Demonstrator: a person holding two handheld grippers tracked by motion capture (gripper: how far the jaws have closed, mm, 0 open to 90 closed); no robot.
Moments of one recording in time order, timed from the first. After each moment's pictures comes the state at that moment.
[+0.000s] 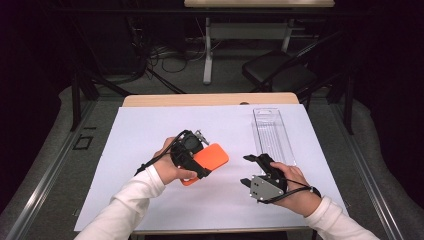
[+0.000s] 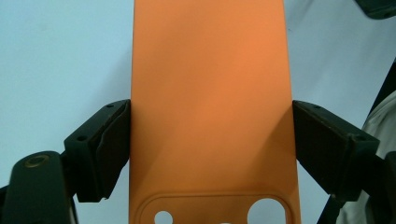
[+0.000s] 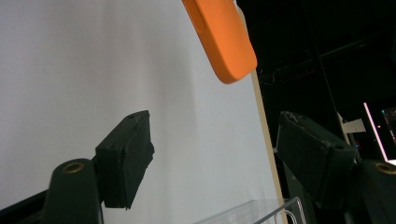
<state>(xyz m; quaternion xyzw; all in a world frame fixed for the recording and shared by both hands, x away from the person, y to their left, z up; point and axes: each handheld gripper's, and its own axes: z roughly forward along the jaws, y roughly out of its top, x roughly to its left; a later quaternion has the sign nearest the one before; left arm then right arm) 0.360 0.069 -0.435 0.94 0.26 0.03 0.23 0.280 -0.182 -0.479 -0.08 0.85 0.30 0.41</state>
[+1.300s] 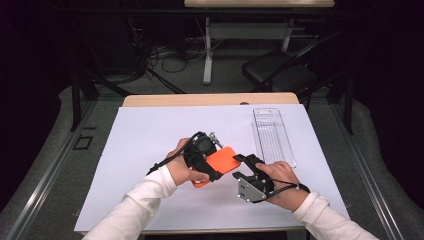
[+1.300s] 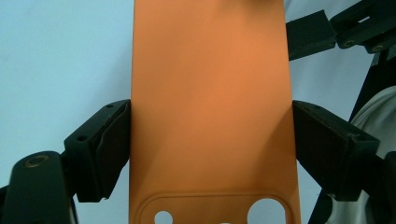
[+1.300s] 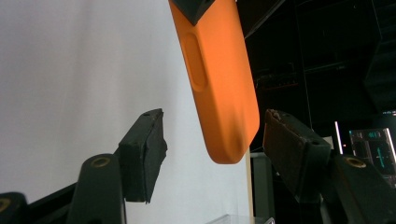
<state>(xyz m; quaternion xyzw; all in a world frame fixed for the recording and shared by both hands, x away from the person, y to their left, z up) 0.356 0.038 -0.436 0.95 0.23 0.02 0.23 0.292 -0.157 -0.494 -0.14 0.84 0.26 0.46</state>
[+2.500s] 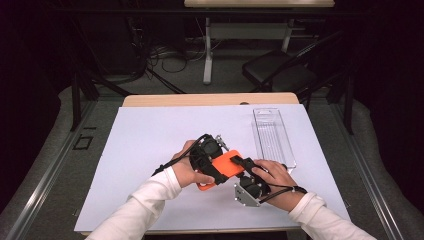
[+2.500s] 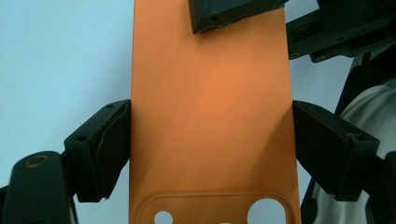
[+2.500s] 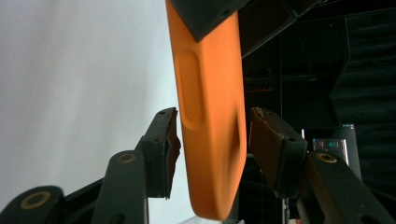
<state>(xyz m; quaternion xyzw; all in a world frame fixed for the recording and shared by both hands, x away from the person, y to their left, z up) 0.350 0.024 -0.436 0.95 0.22 0.00 0.23 0.290 -0.150 -0.505 -0.18 0.81 0.23 0.51</state>
